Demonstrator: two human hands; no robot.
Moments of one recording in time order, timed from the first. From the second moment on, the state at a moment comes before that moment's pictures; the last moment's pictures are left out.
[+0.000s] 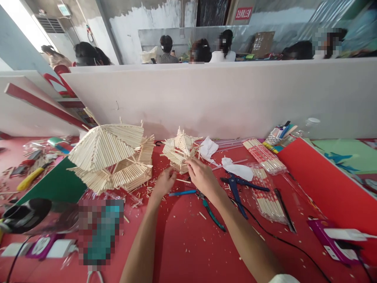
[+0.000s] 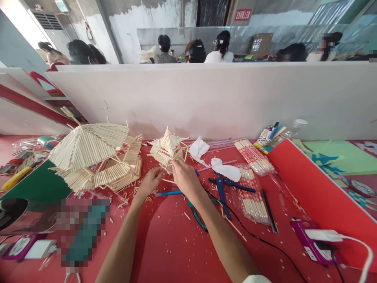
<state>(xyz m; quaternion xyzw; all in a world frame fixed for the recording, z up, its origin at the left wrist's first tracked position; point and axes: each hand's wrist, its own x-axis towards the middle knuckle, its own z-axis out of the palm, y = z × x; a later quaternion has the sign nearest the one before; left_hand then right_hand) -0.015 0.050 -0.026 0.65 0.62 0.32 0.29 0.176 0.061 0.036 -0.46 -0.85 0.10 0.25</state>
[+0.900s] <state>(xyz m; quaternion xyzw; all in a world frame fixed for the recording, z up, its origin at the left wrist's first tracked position) 0.014 0.048 -0.029 0.64 0.73 0.20 0.14 0.155 0.069 0.057 -0.52 -0.84 0.06 0.14</state>
